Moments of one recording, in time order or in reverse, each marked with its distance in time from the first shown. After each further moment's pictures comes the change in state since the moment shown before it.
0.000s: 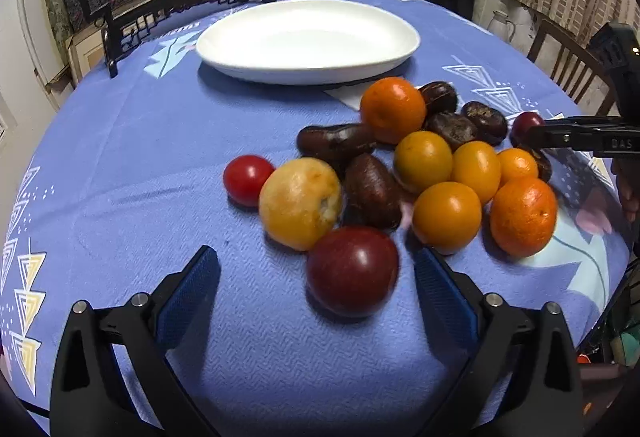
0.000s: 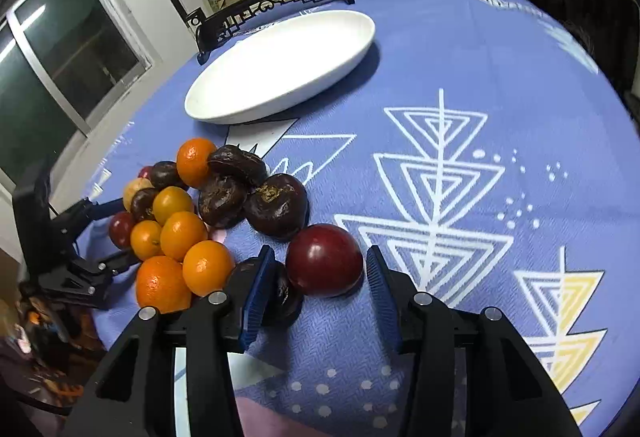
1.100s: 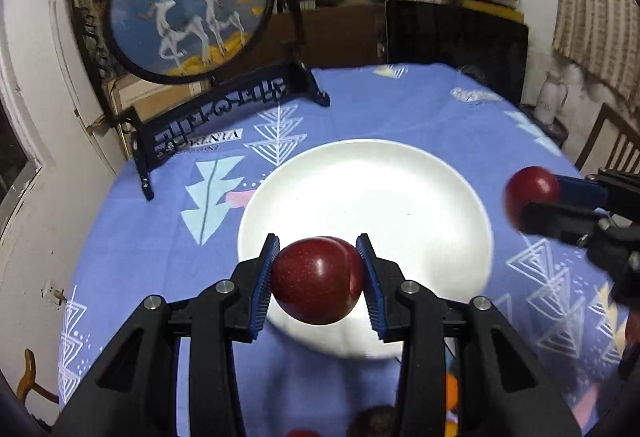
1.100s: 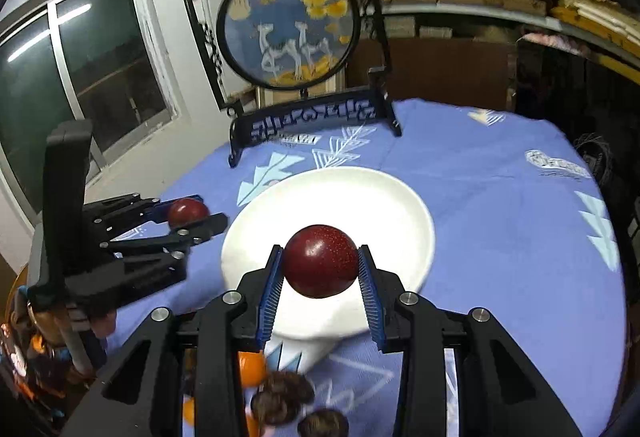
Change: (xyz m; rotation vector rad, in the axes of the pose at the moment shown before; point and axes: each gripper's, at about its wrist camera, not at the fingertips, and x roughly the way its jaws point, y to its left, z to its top) left arm 0.015 0.023 0.186 -0.081 -0.135 0.198; right arm -0.003 0.063 0.159 -0.187 -0.233 -0.005
